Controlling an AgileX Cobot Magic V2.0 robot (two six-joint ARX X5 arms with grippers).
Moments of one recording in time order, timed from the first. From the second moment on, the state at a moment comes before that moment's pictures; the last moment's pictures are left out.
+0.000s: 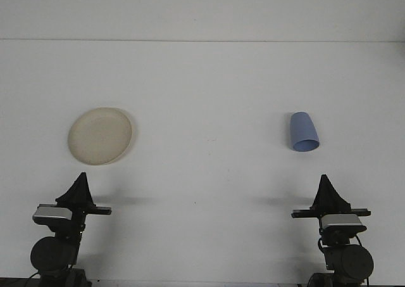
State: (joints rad) left arm -0.07 0.00 0.03 0.22 -0.05 -0.02; right arm 0.00 0.00 0.01 0.17 -0.05 0.05
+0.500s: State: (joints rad) left arm -0.07 0.00 0.03 0.22 -0.05 -0.02; right arm 0.00 0.00 0.09 0.02 -0.05 0.06
